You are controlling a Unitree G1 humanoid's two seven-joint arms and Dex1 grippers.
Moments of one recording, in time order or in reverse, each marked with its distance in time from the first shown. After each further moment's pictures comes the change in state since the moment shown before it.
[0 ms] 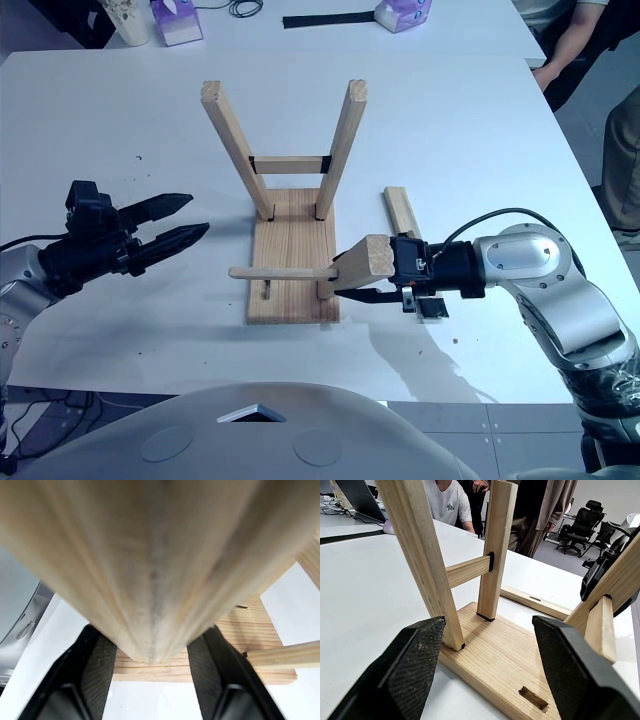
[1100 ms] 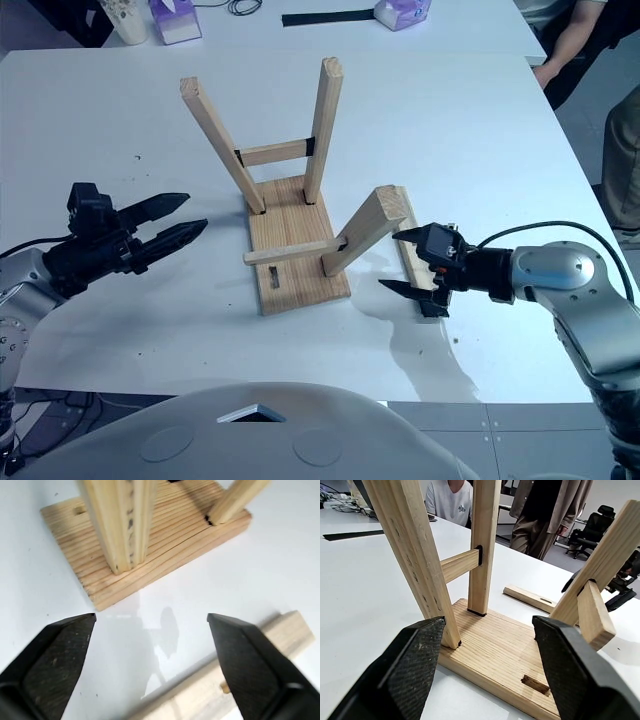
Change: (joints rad) left arm 0.038 -0.047 0.003 0.009 0.027 -0.027 0.038; right arm 0.232 -0.028 -0.218 -0.013 -0.070 0.241 -0.217
